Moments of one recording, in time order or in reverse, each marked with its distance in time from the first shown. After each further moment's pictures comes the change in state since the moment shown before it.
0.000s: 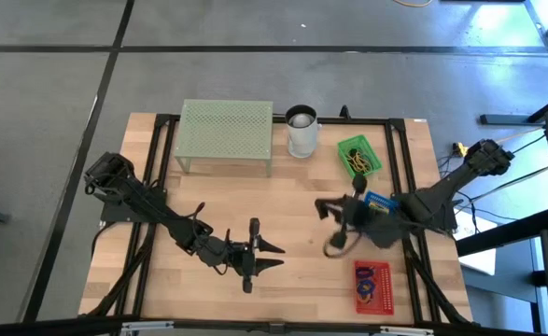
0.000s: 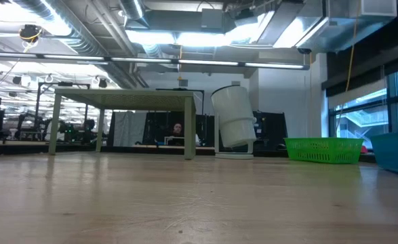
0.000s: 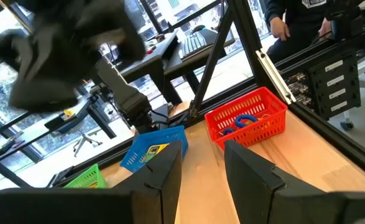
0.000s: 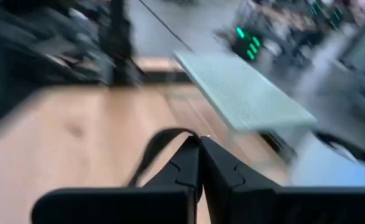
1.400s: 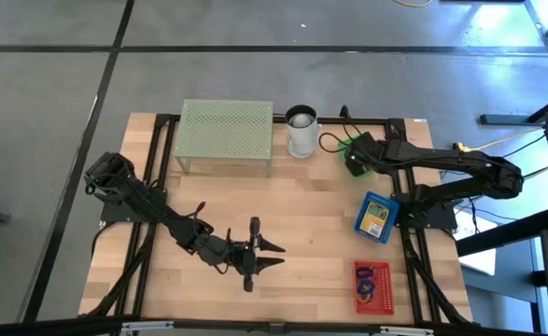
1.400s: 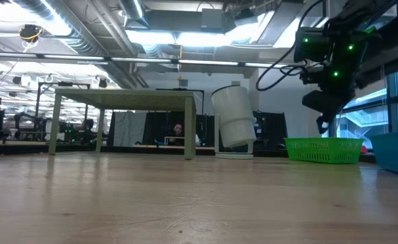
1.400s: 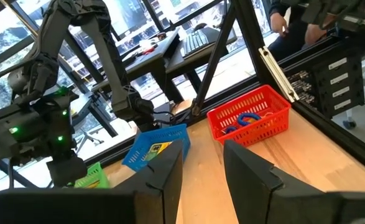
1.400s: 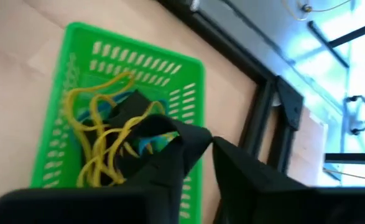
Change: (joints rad) left arm 0.009 0.000 0.000 -0.004 0.000 0.000; right arm -1.000 -0.053 -0.320 -0.547 -0.275 0.234
